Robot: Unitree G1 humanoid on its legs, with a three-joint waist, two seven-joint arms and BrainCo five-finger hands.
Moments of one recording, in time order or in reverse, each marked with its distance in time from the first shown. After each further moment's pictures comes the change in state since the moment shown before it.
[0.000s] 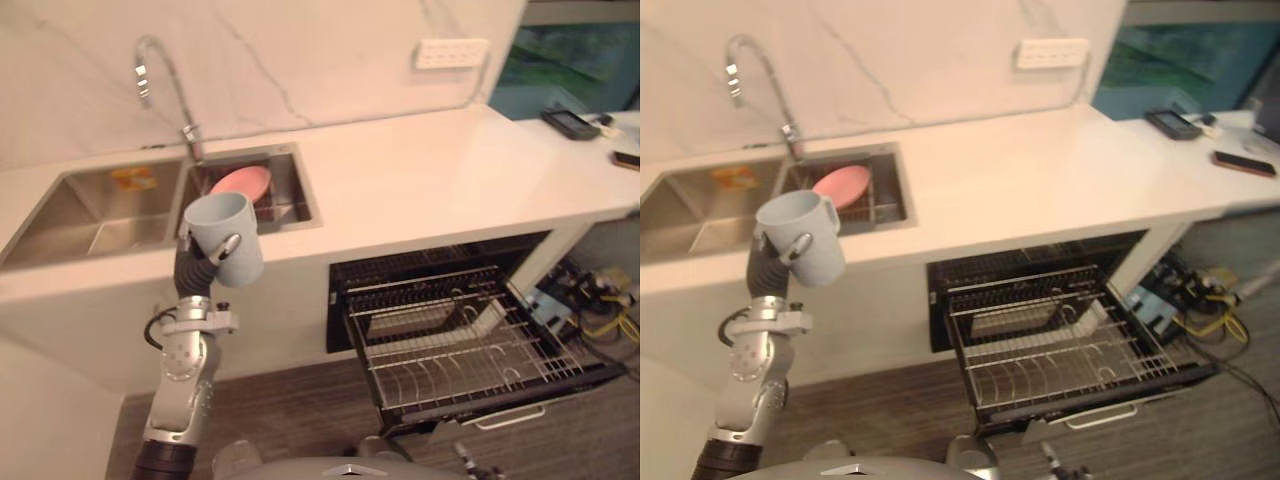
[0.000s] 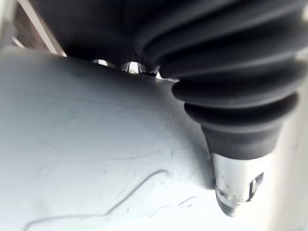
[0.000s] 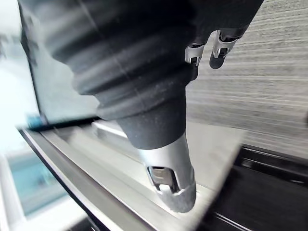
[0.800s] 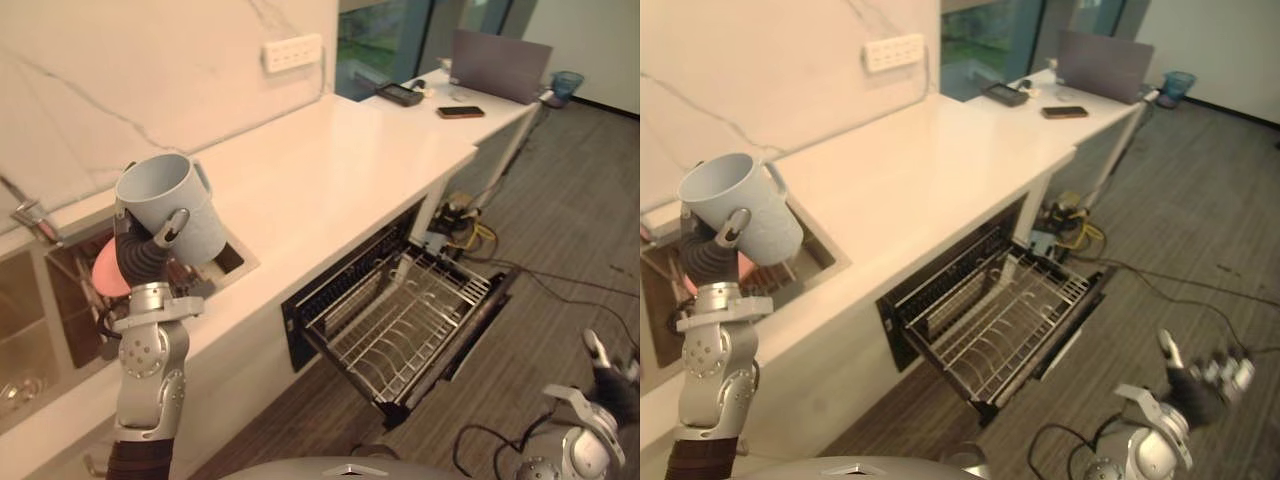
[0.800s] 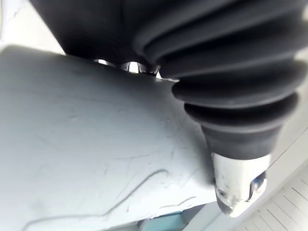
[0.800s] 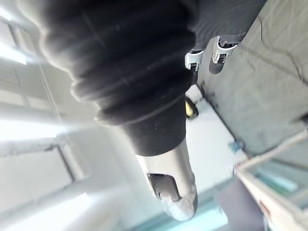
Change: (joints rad) left arm -0.024 0.020 0.108 -0.140 -0.035 -0.005 -0.025; right arm 0.000 0.055 -0.148 -0.993 -0.208 -0.017 0.078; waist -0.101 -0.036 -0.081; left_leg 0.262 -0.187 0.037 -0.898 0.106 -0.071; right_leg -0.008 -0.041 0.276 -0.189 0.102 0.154
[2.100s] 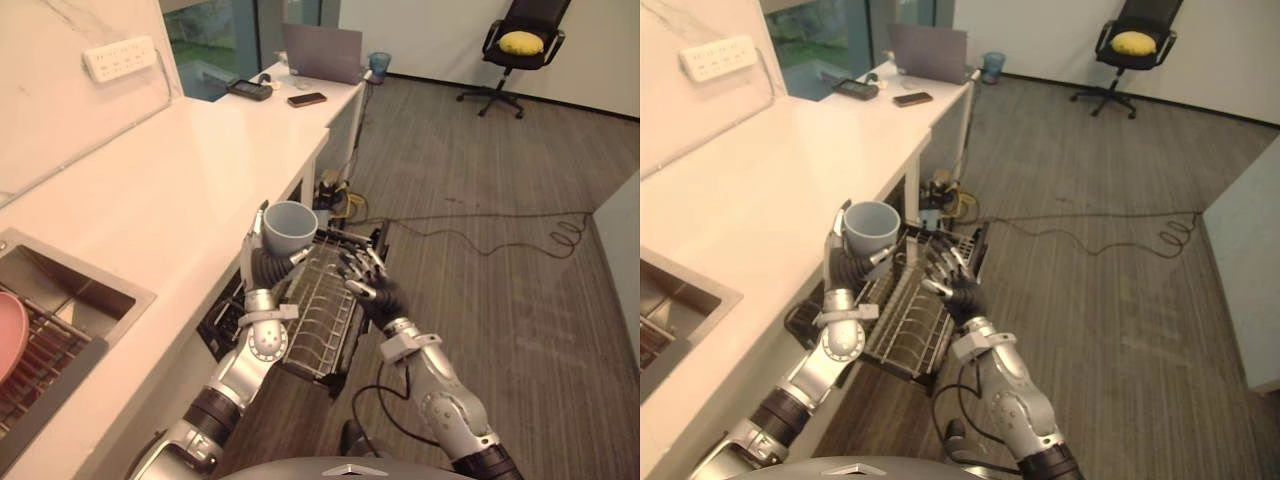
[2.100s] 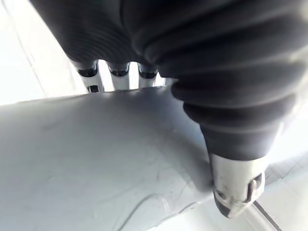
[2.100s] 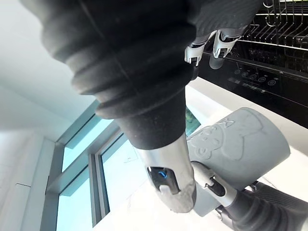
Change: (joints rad) left arm -0.250 -0.066 -0.491 0.595 0.691 0.077 0.654; right arm -0.246 -0.233 0.834 0.057 0.284 0.291 0.207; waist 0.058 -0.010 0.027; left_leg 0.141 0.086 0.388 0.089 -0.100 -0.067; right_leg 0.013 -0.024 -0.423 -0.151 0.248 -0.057
